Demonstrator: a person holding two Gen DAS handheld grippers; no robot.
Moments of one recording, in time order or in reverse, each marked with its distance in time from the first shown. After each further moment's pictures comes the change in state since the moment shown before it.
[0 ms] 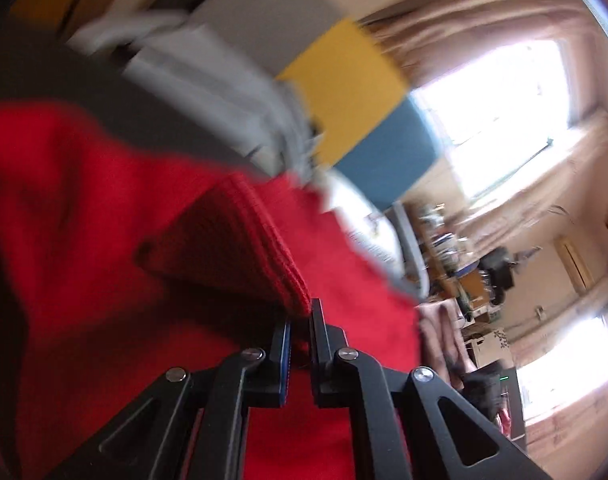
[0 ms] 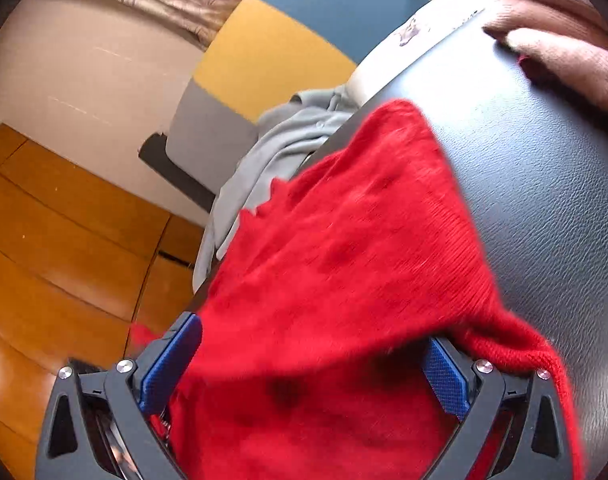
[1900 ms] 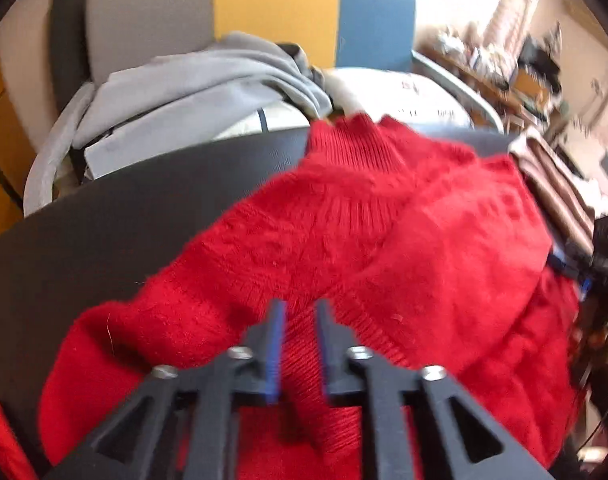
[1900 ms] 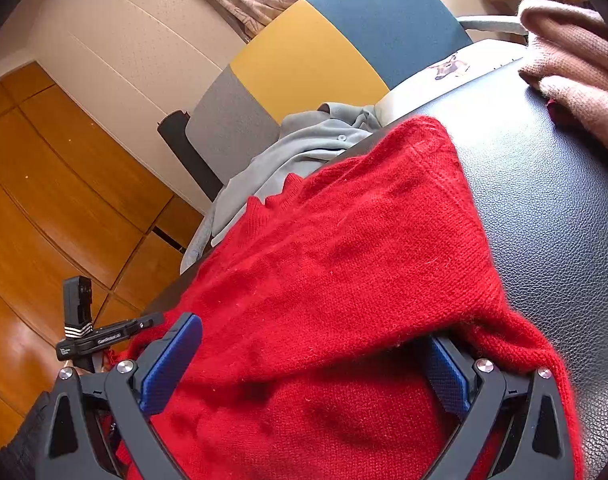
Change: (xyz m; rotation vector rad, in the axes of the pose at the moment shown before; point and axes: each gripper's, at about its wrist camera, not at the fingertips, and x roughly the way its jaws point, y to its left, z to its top) left arm 0.052 -0.044 0.056 0.736 0.336 0.374; right arm -0.003 0.012 -0.016 -0.196 -0.023 -0.027
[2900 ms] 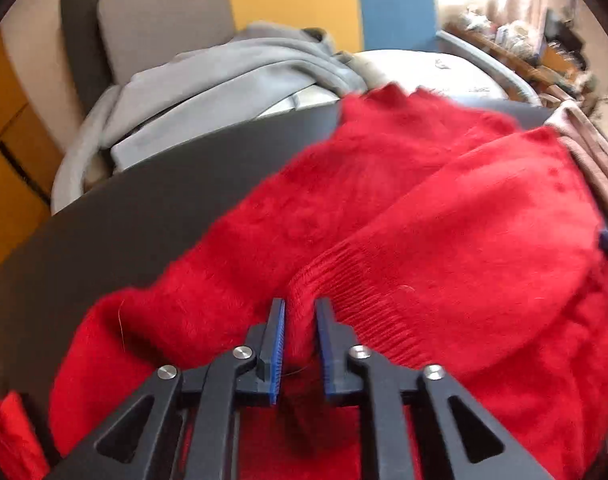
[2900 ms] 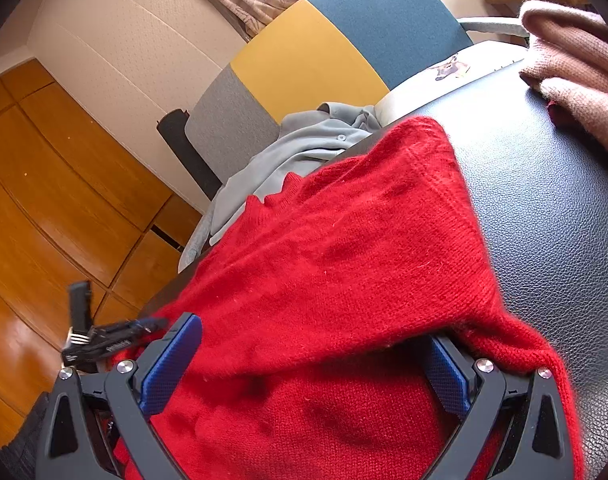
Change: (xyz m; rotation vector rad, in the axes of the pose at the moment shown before) left arm 0.013 -0.002 -0.022 -0.036 -0.019 0.212; right arm 0.000 -0.001 0.004 -0.013 0.016 -0.008
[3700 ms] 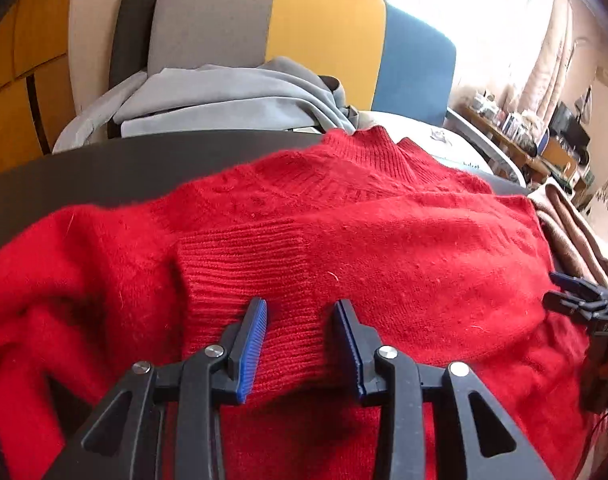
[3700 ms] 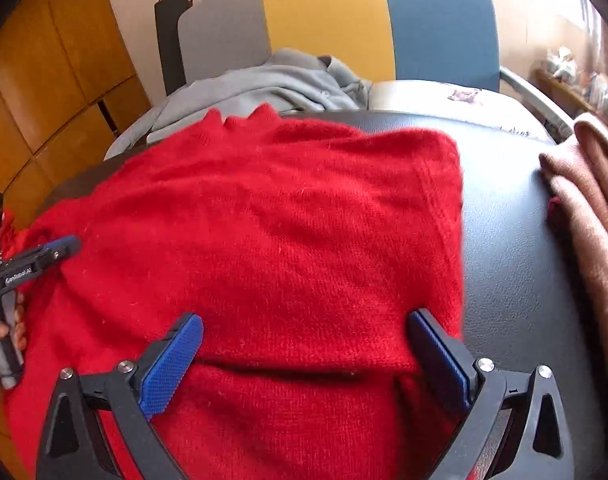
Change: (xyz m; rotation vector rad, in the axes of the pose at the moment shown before) left arm -0.013 -0.035 -0.039 -0.234 -0.188 -0.152; right arm 0.030 0.022 0.008 -0.393 0.222 -0.334
